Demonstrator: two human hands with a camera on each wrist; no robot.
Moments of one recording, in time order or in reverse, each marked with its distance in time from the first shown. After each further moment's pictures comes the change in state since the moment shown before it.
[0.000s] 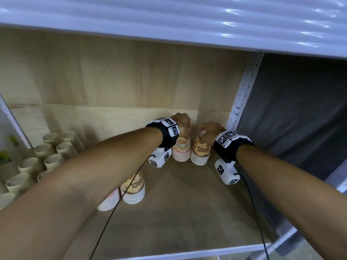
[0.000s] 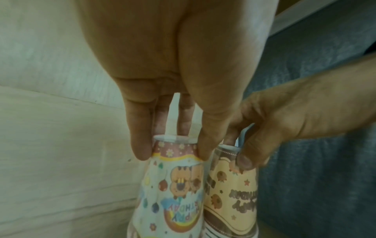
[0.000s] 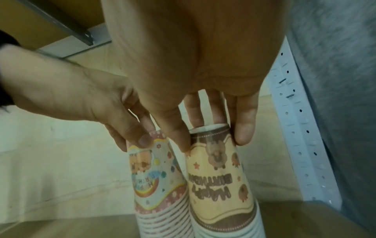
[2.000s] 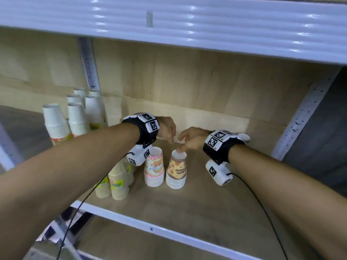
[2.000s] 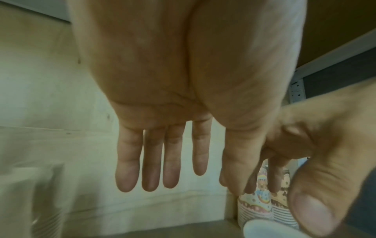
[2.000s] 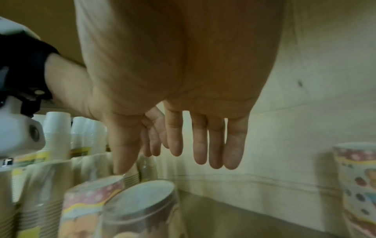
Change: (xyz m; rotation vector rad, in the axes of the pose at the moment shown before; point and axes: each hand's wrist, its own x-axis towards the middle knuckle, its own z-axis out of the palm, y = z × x) left_hand -0.166 -0.110 -0.060 0.111 -0.104 -0.429; right_hand -0.062 -0.187 0.028 0.009 -0.417 -0.453
